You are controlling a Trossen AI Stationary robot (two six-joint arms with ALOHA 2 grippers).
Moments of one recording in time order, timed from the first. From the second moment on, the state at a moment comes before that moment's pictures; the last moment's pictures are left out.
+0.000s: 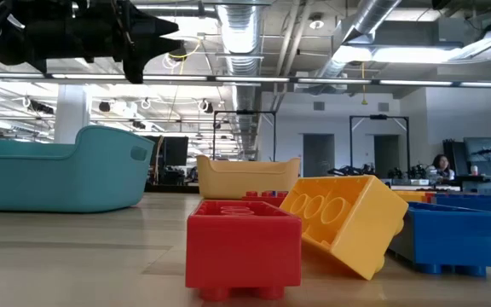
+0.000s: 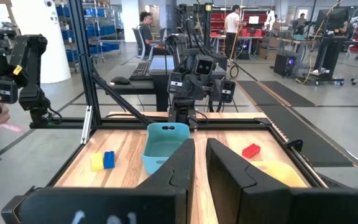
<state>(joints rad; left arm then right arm) 0.20 0.89 0.25 0.83 0.01 -0.20 0.00 0.39 0.78 -0.42 0.00 0.00</state>
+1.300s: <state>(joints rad) 0.20 0.89 0.25 0.89 0.00 -0.16 0.00 0.42 0.78 -0.20 0.03 -0.06</state>
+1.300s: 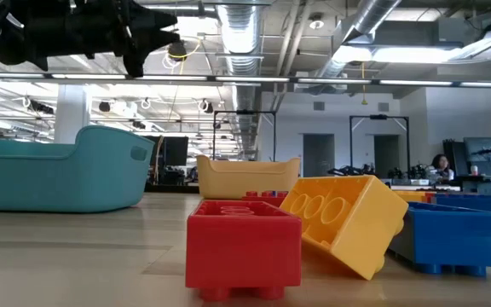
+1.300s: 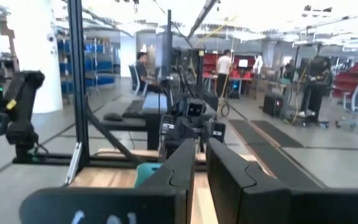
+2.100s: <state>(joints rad) 0.20 0.91 0.25 0.81 -0.05 -0.18 -0.13 0.75 0.78 -0.62 0.38 0.43</state>
